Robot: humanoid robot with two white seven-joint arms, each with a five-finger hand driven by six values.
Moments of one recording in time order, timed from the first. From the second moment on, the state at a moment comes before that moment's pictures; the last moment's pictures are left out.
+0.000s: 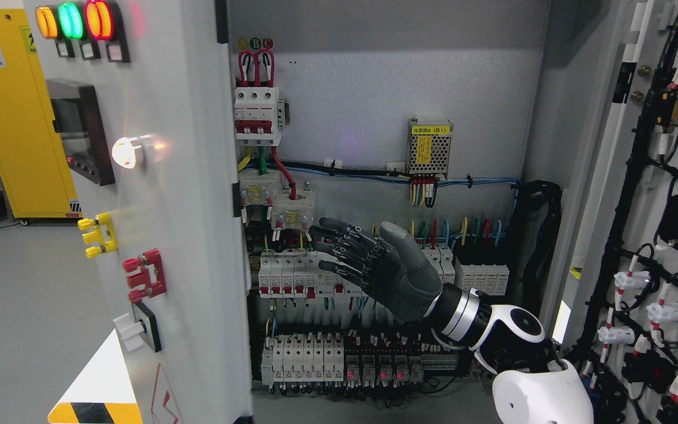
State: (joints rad) left arm 0.00 0.00 -0.22 0.00 0.31 -0.10 -0.13; right arm -0.82 -0.02 0.16 -1.22 -0.51 0.24 0.92
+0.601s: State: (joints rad) left arm 0.00 0.00 -0.22 0.00 0.31 -0.10 -0.13; right arm -0.60 -0.04 0.35 -1.44 -0.50 0.25 0.86
